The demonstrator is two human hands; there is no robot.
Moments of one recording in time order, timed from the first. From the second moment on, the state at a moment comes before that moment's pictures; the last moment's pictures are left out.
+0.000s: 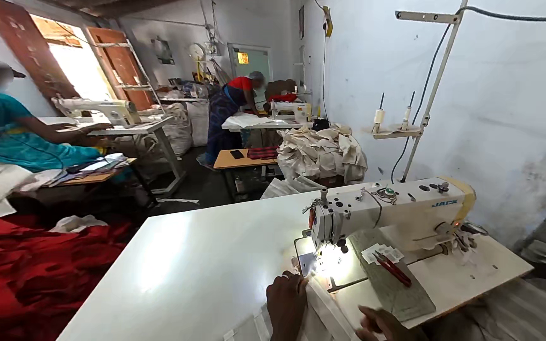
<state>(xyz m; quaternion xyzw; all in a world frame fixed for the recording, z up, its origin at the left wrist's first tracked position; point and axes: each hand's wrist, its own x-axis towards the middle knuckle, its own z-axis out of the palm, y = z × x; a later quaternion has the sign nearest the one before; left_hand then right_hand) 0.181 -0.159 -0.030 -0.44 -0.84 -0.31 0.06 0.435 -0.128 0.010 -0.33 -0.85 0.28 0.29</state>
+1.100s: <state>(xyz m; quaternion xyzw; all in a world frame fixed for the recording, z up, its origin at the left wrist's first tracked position) 0.164 -0.165 -0.029 -0.47 -0.81 -0.32 0.11 0.324 -0.143 -0.043 -0.30 -0.89 0.05 0.33</state>
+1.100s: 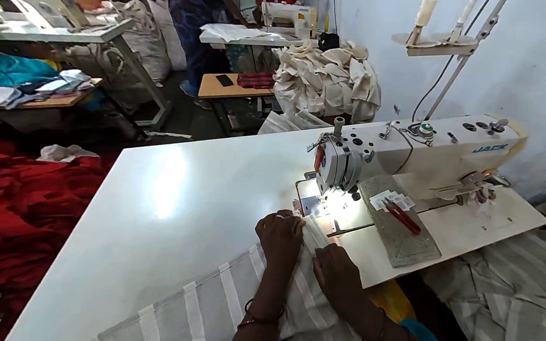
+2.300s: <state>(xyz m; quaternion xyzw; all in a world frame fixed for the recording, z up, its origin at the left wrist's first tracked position) 0.246 -0.202 -0.047 -0.61 -0.75 -0.22 0.12 0.358 -0.074 -0.045 -0.22 -0.94 -0.01 0.26</state>
